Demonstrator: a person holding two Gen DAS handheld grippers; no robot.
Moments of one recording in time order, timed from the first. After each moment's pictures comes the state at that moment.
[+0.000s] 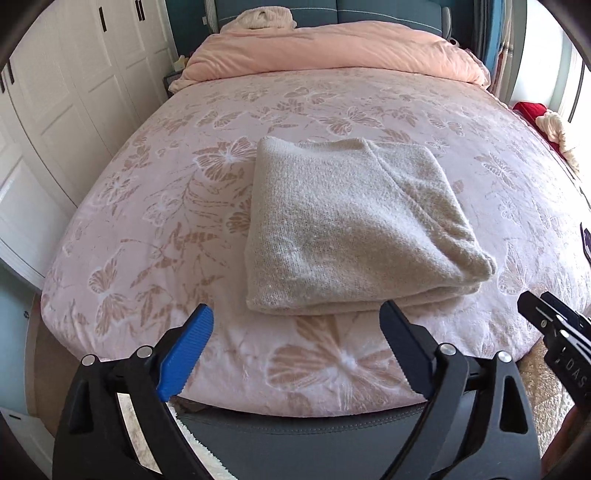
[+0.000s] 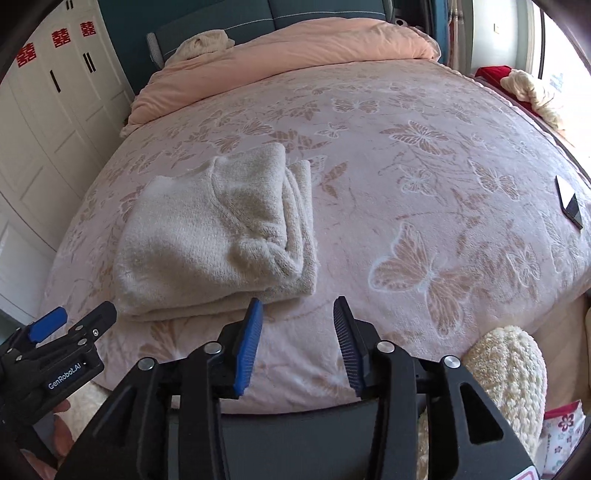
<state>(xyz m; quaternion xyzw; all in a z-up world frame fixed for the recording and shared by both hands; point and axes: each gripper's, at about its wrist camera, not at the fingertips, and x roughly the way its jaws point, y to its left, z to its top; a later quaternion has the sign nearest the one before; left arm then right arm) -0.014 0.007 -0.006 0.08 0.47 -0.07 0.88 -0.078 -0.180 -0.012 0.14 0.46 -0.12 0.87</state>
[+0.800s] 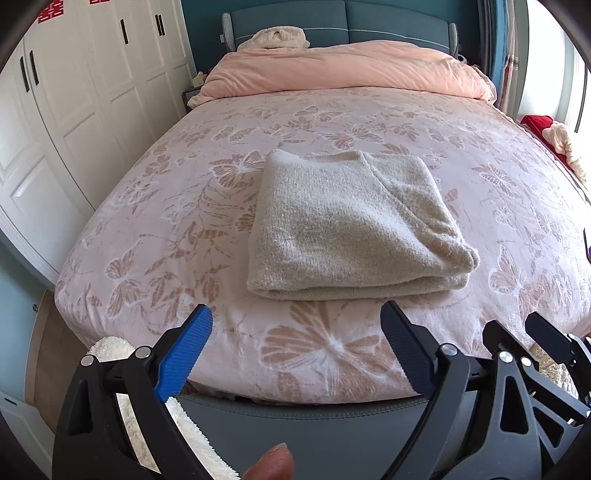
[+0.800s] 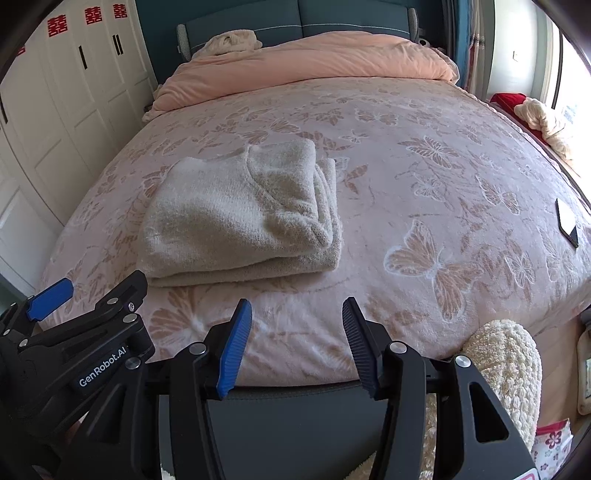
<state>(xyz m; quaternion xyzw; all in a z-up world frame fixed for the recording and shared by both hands) -0.053 -0.004 0.002 0.07 0.43 -0.04 0.90 -0.104 -0.142 -0.006 0.11 0.45 -0.09 0.88</state>
